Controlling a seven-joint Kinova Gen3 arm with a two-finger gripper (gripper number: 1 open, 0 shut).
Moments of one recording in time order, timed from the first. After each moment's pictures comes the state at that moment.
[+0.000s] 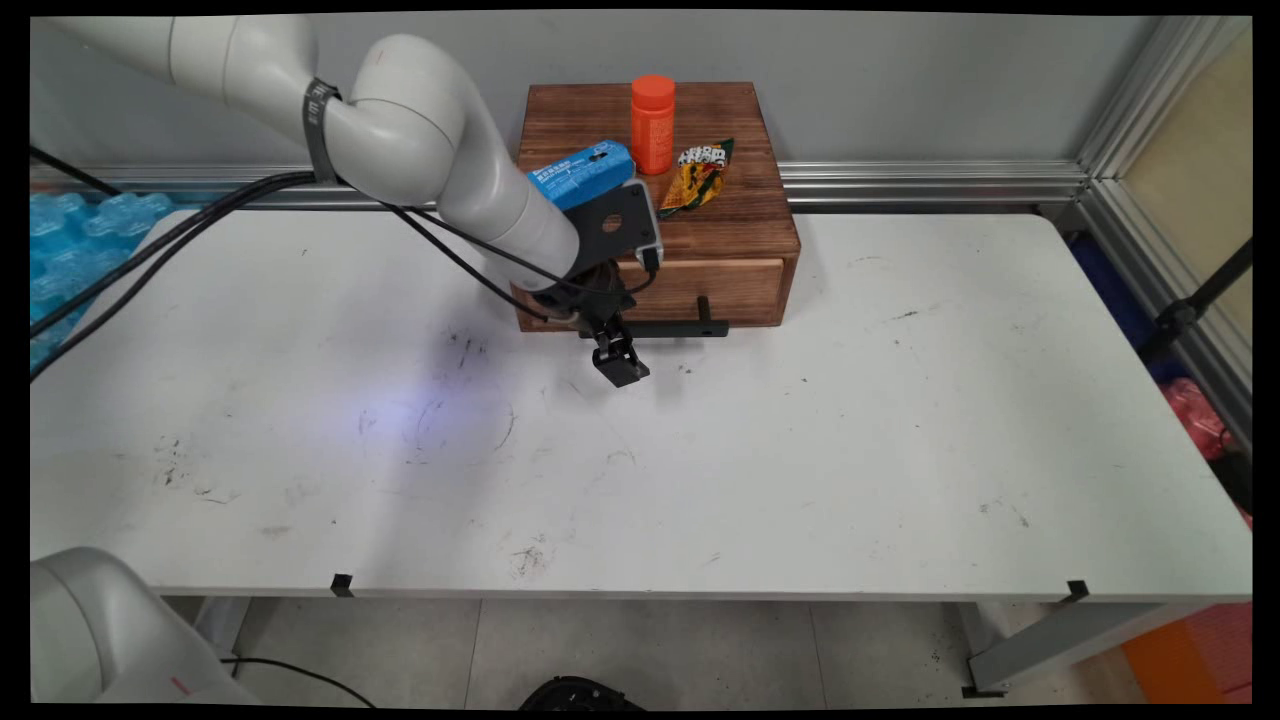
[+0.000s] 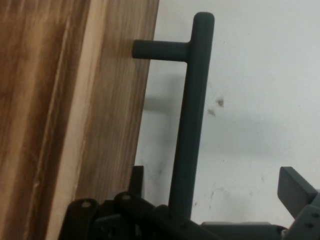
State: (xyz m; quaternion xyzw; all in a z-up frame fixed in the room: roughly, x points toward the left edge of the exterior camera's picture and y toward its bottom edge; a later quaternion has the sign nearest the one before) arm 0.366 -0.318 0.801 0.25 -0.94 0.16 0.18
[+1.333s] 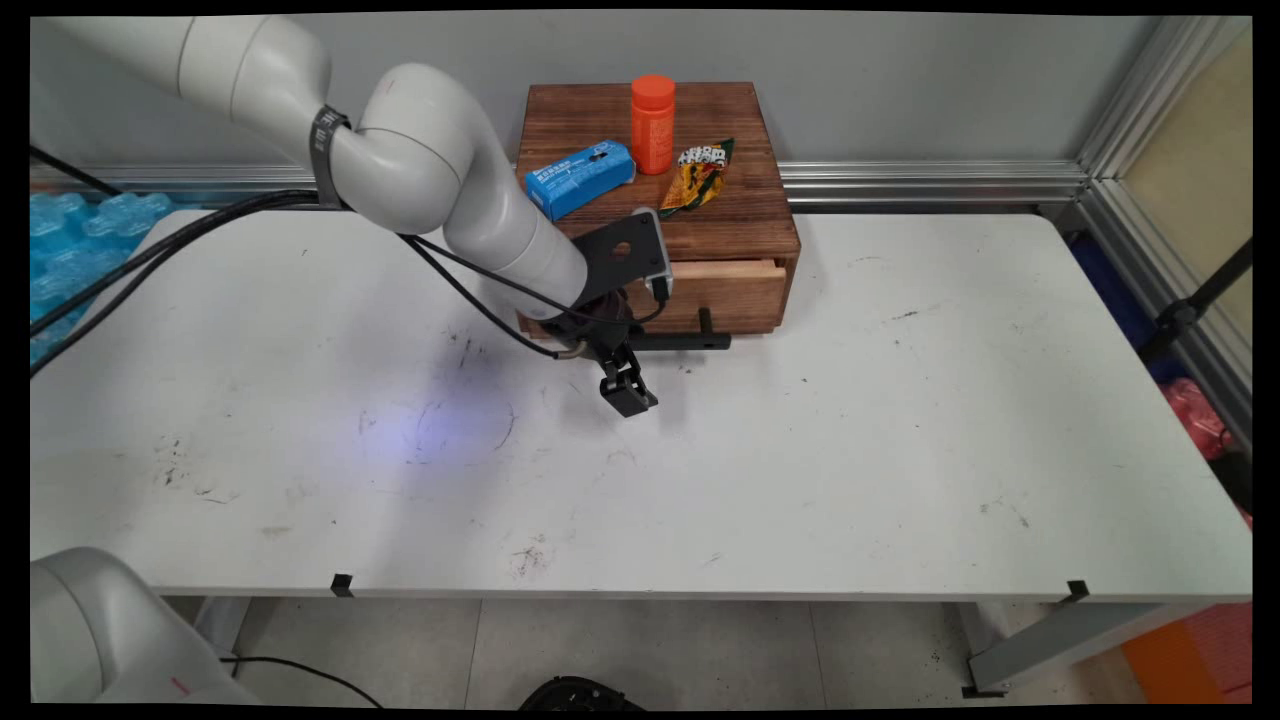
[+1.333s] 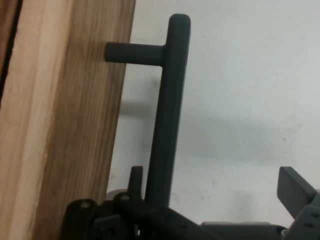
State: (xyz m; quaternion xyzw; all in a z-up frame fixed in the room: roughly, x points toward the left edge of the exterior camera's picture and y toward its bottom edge) arm 0.349 -0.298 0.791 0.25 -0.94 0.14 0.19
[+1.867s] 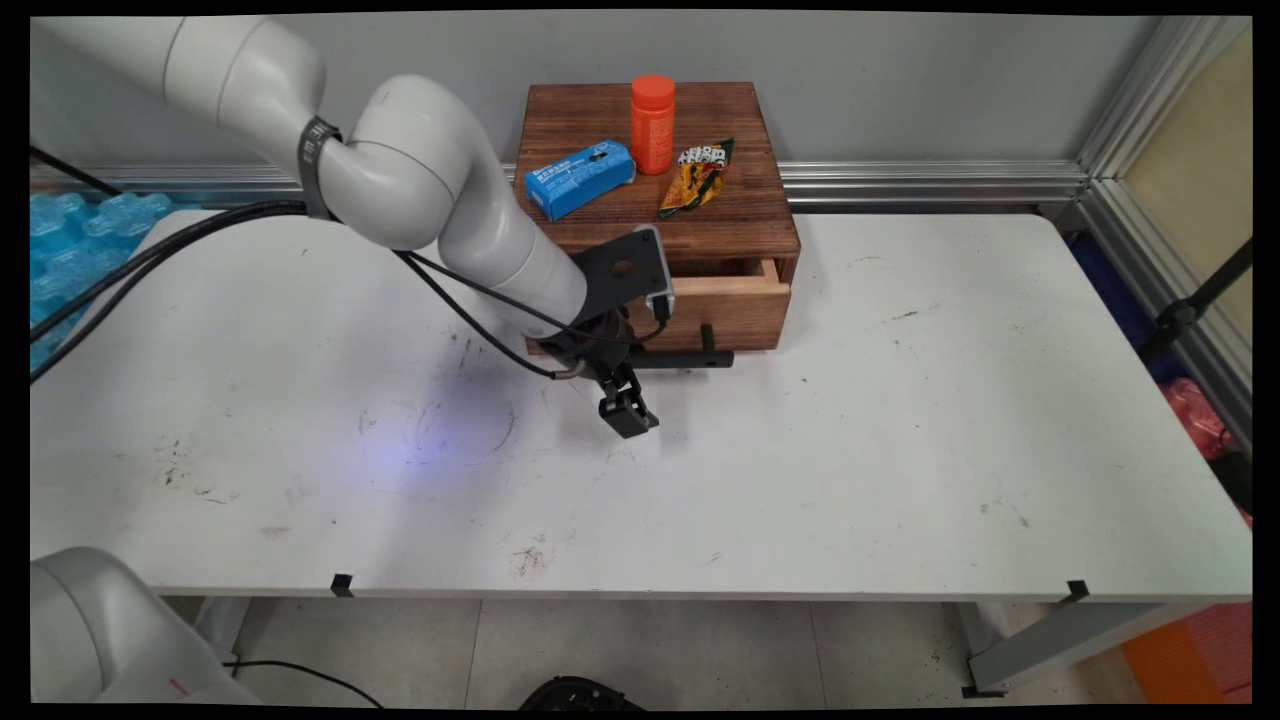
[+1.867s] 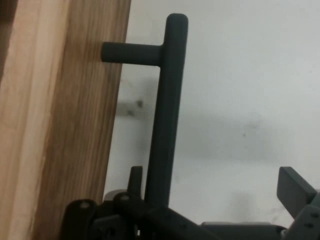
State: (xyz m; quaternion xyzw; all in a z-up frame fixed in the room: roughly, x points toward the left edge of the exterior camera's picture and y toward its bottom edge) arm 0.341 -0.279 0.791 0.24 -0.94 0.13 0.19
